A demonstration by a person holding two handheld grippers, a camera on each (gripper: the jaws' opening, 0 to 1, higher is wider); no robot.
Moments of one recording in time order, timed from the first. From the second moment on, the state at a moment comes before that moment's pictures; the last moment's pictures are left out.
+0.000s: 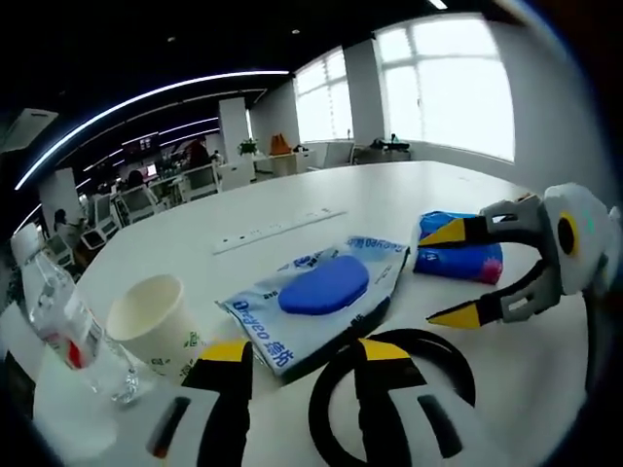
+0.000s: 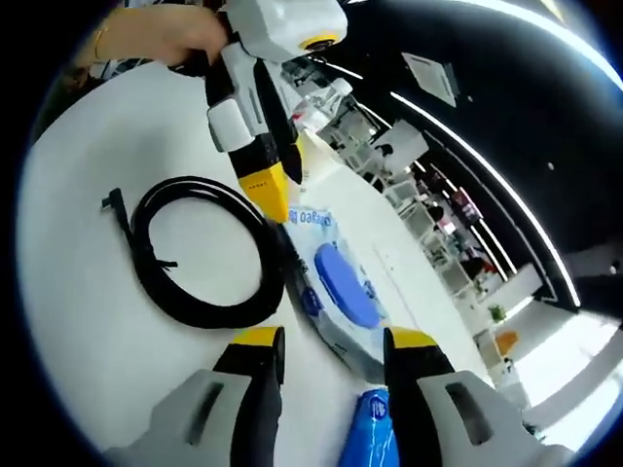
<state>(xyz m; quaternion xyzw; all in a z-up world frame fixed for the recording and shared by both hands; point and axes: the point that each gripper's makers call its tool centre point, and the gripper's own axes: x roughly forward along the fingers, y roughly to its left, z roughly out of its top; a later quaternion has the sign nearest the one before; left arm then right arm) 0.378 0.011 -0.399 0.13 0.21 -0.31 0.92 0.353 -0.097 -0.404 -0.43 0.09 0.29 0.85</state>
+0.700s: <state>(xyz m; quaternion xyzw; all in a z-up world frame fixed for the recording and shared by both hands) 0.363 0.006 -0.393 0.05 0.17 -0.34 0.92 0.350 -0.102 -0.396 -0.31 0.08 0.30 0.90</state>
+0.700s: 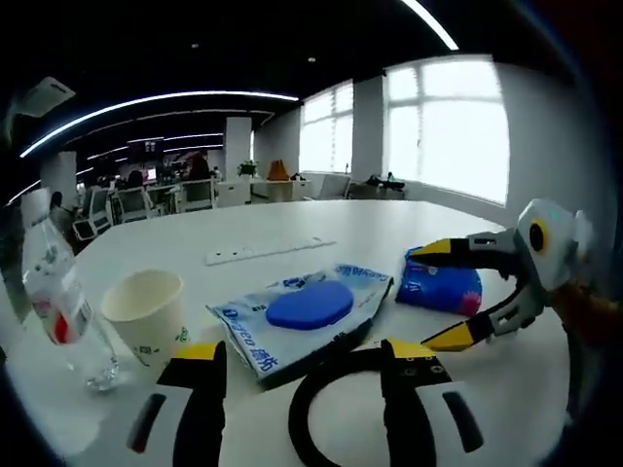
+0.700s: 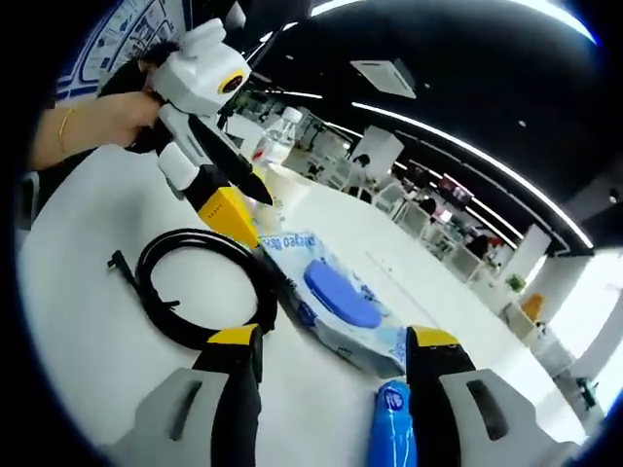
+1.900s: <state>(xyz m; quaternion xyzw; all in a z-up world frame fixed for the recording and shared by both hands) 0.336 -0.013 -0.398 0.06 0.16 -0.41 0.90 0.344 -0.112 -0.386 -0.17 0.09 0.29 0.94</state>
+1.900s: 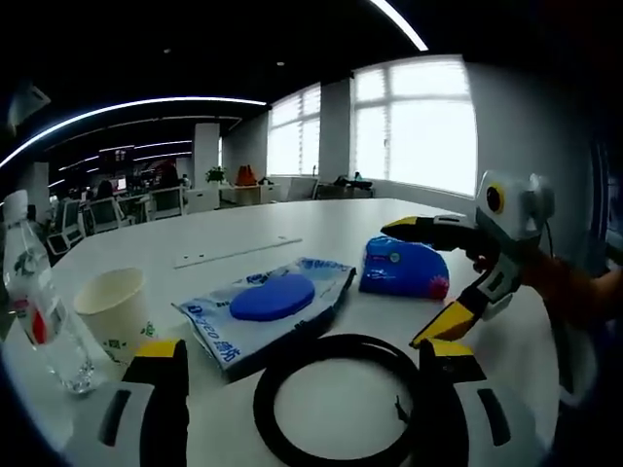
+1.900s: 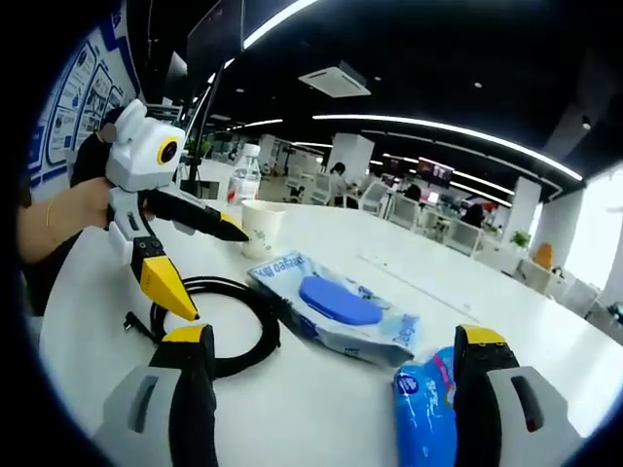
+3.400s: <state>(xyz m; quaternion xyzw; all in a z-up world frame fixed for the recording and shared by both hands) 0.320 -0.068 -0.388 0.07 0.14 -0.47 0.87 0.335 -0.203 -0.371 -0.15 0.09 0.23 0.96</state>
